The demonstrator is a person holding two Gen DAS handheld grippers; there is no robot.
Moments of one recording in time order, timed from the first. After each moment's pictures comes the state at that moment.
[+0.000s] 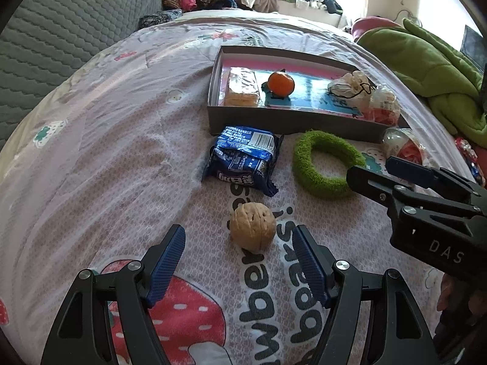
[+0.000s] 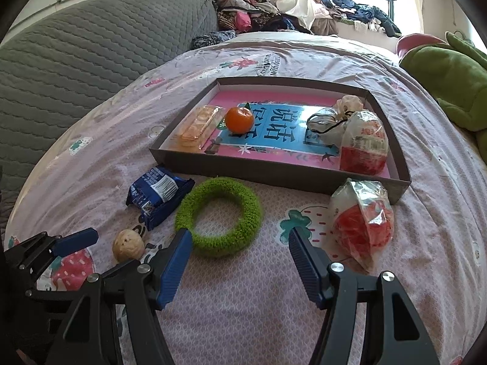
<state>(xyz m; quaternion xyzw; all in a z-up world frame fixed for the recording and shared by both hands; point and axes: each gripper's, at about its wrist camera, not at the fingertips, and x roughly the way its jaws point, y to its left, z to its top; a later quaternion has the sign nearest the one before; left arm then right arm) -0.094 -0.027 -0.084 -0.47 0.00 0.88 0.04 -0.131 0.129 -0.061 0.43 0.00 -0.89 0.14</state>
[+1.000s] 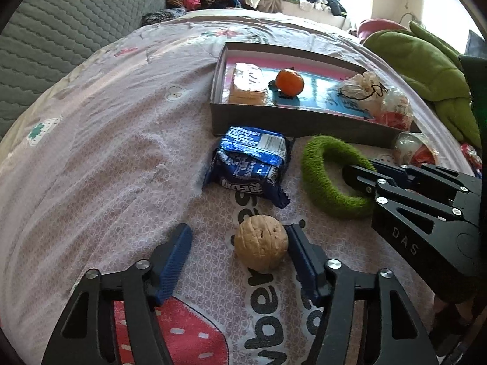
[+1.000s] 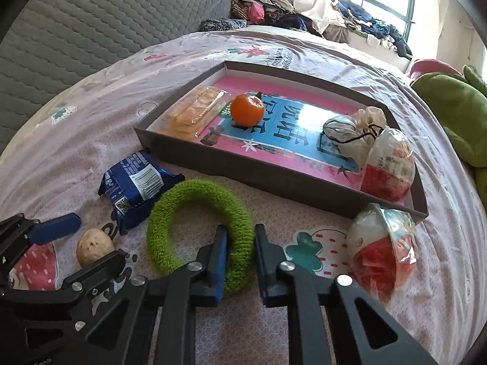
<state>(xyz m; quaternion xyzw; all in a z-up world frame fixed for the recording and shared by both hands) -0.109 -0.030 -0.096 -0.46 -0.01 0.88 0.04 -0.155 0.103 -0.085 0.44 0.08 -0.89 0.13</state>
